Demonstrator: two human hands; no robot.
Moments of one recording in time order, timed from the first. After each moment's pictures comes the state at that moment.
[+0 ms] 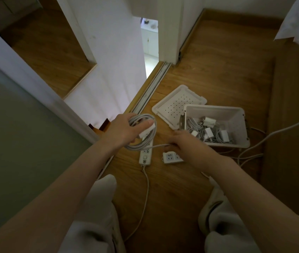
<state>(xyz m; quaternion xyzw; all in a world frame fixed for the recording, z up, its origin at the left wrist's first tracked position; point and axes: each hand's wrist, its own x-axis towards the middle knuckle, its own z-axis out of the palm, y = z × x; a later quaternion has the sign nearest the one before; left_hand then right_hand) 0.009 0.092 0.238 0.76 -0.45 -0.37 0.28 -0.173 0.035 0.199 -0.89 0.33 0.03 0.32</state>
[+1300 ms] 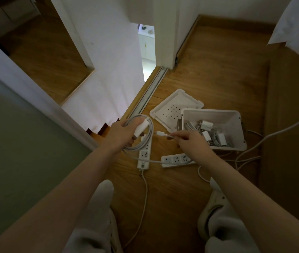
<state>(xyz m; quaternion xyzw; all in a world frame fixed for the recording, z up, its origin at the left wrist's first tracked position) 0.005 0.087 0.229 0.75 -0.29 -0.45 0.38 -0.175 0.030 0.201 -0.67 0.55 -0.10 0.50</state>
